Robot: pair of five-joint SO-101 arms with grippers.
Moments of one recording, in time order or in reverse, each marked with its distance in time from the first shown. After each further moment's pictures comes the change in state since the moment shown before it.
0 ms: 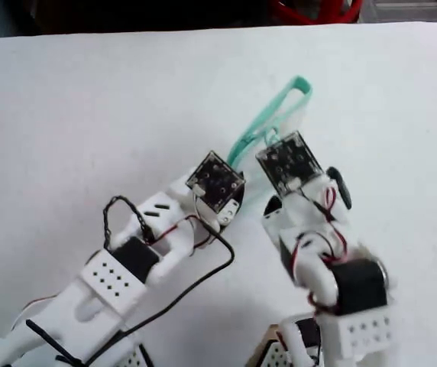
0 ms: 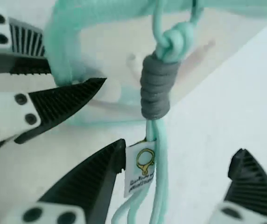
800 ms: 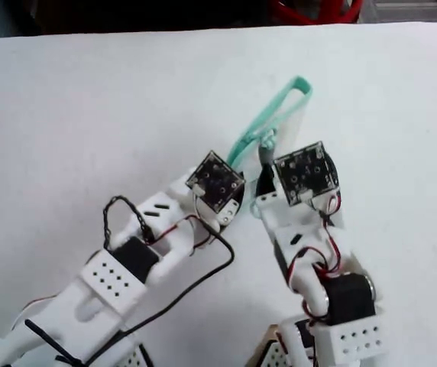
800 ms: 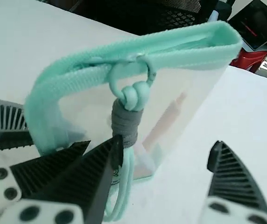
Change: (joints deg) left arm 0.0 0.0 0.0 0.0 0.0; right arm -1.2 -4.3 14.3 -26.0 -10.0
